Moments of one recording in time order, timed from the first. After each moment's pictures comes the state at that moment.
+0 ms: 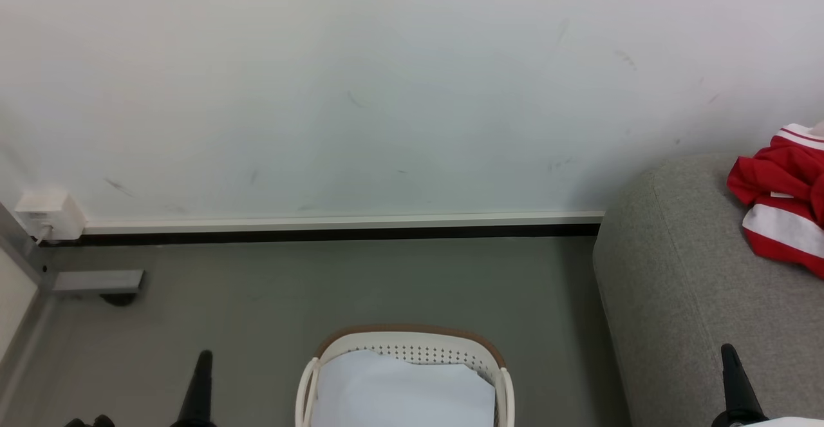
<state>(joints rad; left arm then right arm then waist) 0.00 0.05 0.08 0.21 -1.09 -0.10 -0.02 -0.04 -0.04 -0.08 0.30 1.07 0.13 -0.02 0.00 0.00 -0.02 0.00</state>
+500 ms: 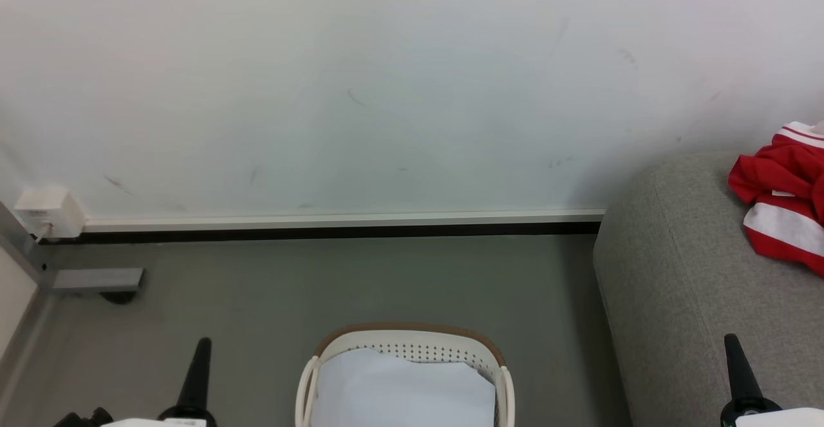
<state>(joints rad) -0.03 0.05 0.09 0.22 -1.23 -0.11 0.02 -0.06 -0.04 -0.09 0.29 1.22 0.13 0.02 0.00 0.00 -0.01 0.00</state>
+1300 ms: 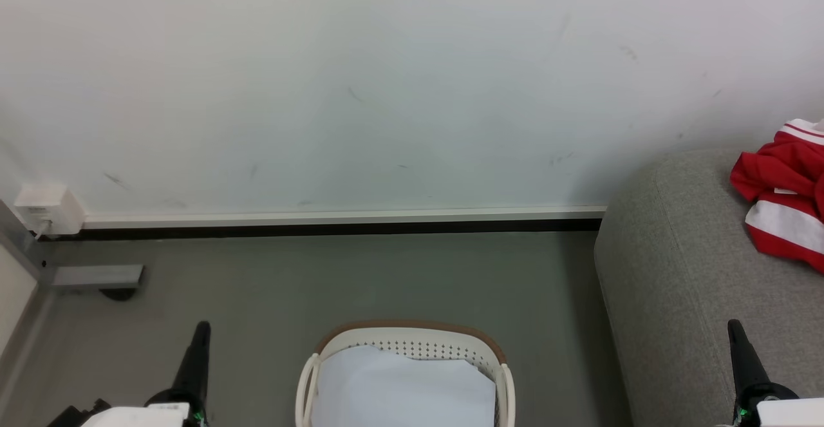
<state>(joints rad) -0.07 0.05 0.10 0.23 -1.44 -0.12 0.07 -0.08 -0.04 -0.10 0.26 1.43 0.13 0.07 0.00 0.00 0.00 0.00</state>
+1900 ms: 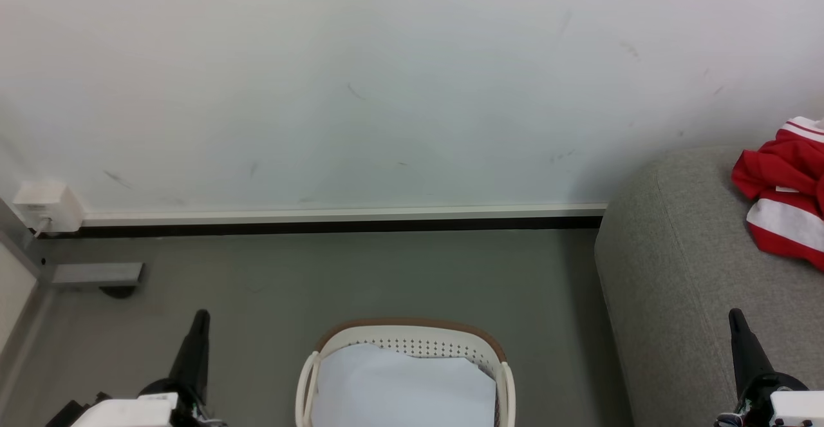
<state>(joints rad) -0.10 0.05 0.11 0.24 -1.57 -0.13 0.10 -0.10 -0.05 -0.11 0.25 1.57 0.13 0.10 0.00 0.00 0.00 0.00</state>
